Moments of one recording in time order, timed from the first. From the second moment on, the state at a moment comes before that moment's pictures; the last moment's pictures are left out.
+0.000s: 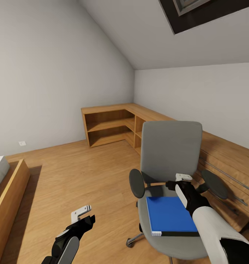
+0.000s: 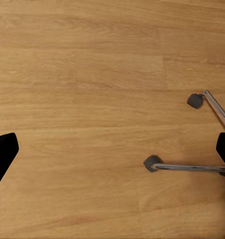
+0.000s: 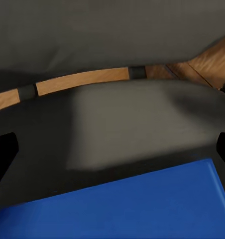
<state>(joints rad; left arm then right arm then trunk) -0.13 -0.02 -0.20 -1.42 0.62 0.51 0.58 -0.82 -0.04 -0.11 -0.53 -0.04 0.46 -0.17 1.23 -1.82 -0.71</state>
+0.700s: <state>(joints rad) -0.13 -0.02 -0.20 -1.42 0.62 0.51 0.58 -0.82 -0.06 -0.10 -0.52 -0.04 0.47 -0.16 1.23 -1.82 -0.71</state>
